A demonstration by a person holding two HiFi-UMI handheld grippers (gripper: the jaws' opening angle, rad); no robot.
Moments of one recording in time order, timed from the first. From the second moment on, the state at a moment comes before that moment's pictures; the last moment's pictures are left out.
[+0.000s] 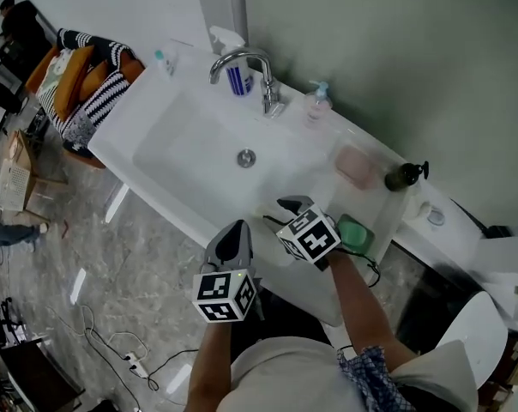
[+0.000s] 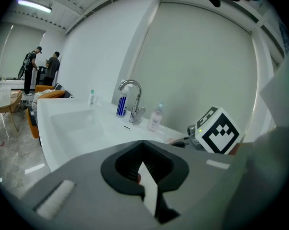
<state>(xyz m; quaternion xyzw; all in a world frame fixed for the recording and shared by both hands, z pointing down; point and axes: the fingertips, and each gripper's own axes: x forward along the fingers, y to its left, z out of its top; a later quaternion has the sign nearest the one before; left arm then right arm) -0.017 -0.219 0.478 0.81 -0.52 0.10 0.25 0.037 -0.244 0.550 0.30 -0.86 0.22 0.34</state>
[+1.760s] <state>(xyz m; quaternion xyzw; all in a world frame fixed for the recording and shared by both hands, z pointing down) 0.091 -0.202 0.457 0.89 -0.40 0.11 0.20 0.232 -0.154 0.530 0.37 -0.81 0.06 0.45</state>
